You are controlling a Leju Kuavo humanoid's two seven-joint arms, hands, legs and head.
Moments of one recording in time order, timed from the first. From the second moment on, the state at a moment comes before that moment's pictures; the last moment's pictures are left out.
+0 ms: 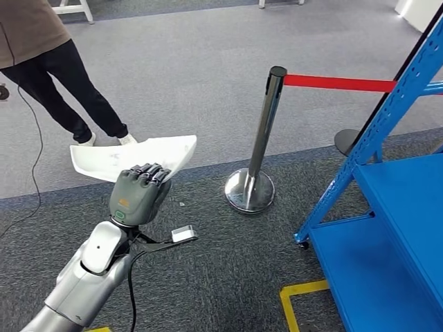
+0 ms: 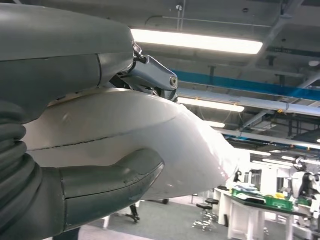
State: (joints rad) left arm -0.21 0.09 -0.40 -1.18 -1.21 0.58 -0.02; right arm -0.10 0.22 -1.07 -0.19 1.07 -0.22 0.00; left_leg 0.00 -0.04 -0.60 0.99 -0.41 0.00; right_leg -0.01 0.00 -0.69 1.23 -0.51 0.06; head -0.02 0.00
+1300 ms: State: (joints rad) left arm -0.16 0.13 -0.38 -1.21 -1.22 0.54 -0.02; right arm -0.10 0.23 -1.07 -0.19 1.11 -0.25 0.00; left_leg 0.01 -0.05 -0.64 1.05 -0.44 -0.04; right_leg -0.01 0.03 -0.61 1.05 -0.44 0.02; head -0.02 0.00
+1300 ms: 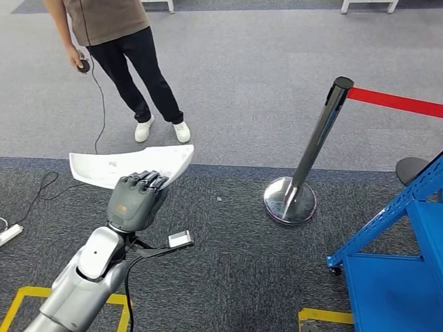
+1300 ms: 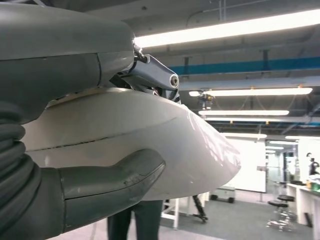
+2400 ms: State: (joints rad) left arm -0.19 0.12 -0.36 -1.22 -1.21 0.49 -0.04; right arm -0.10 0.23 -1.06 -0.19 1.11 -0.24 0.00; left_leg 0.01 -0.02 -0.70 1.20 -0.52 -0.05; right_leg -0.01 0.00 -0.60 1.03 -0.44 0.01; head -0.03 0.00
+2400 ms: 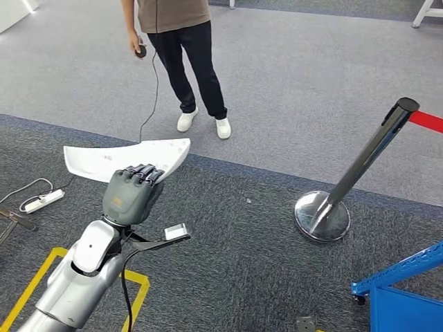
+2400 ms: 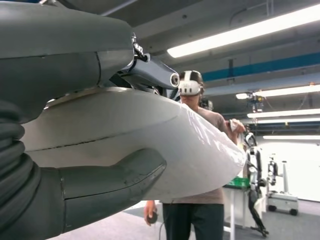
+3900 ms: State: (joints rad) left arm -0.20 0.13 -0.38 -1.20 -1.21 0.49 -0.01; right arm -0.10 0.23 -1.06 -0.19 1.12 -0.25 0.00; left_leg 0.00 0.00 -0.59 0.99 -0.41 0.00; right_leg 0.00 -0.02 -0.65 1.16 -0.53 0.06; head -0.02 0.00
